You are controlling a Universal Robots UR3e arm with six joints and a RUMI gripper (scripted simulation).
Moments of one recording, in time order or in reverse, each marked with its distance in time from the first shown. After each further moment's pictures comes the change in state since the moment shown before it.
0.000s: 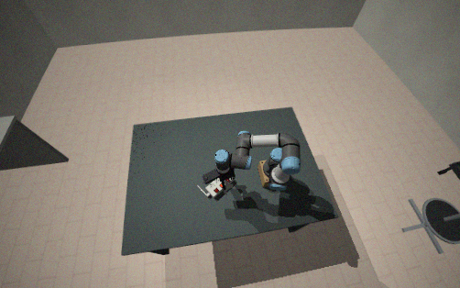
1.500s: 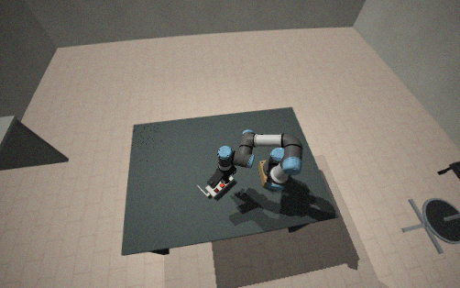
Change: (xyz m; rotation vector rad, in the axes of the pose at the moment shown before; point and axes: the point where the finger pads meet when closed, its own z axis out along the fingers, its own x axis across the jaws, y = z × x) arm -0.004 0.003 0.004 0.063 -0.027 -0.472
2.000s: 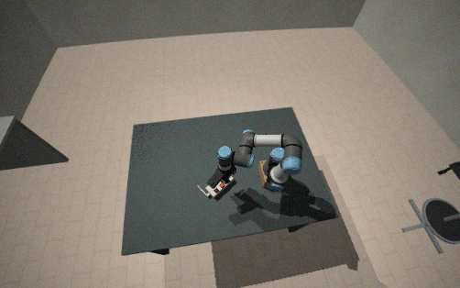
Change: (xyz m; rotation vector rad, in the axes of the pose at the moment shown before) arm 0.000 0.000 0.000 0.000 0.000 0.000
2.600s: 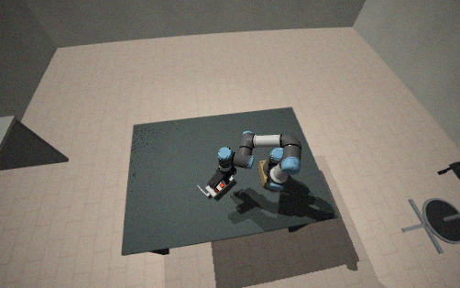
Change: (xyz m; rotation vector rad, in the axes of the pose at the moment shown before) arm -0.002 0.002 0.011 -0.004 -0.007 0.000
